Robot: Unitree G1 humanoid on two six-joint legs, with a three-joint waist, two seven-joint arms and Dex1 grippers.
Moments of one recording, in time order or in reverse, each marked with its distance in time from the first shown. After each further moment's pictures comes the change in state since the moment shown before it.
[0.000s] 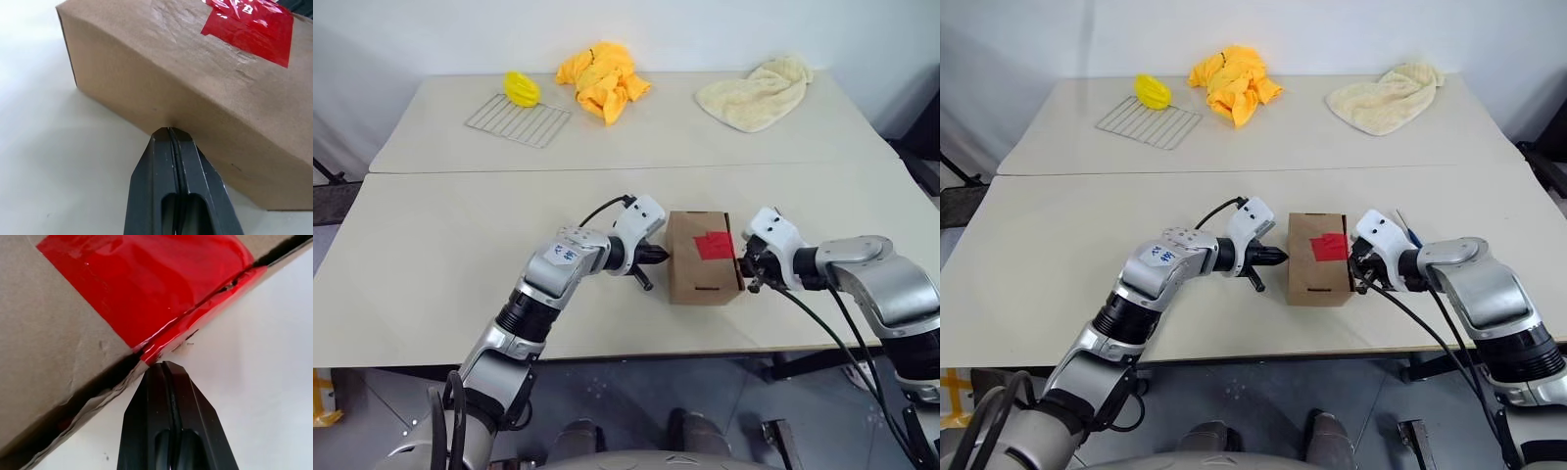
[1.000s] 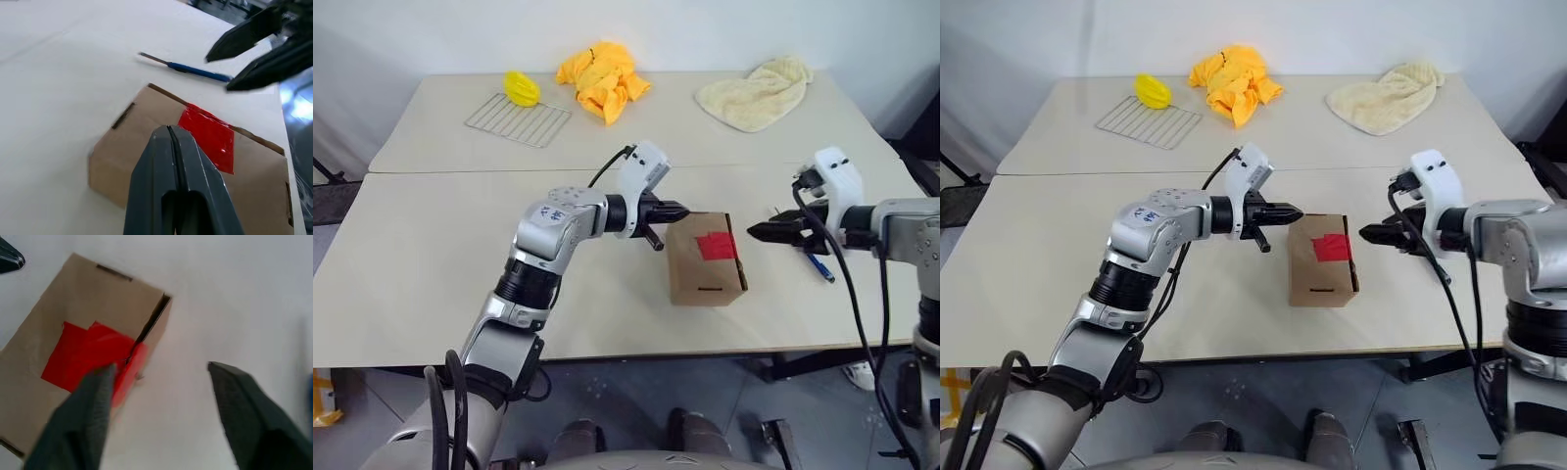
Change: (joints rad) left arm -0.184 -0.029 0.092 0.172 -0.080 -0.128 -0.131; right arm -0.196 0.104 -0.325 -0.100 0.142 0.659 -0.217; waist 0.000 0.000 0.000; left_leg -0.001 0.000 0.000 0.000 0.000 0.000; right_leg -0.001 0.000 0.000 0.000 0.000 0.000
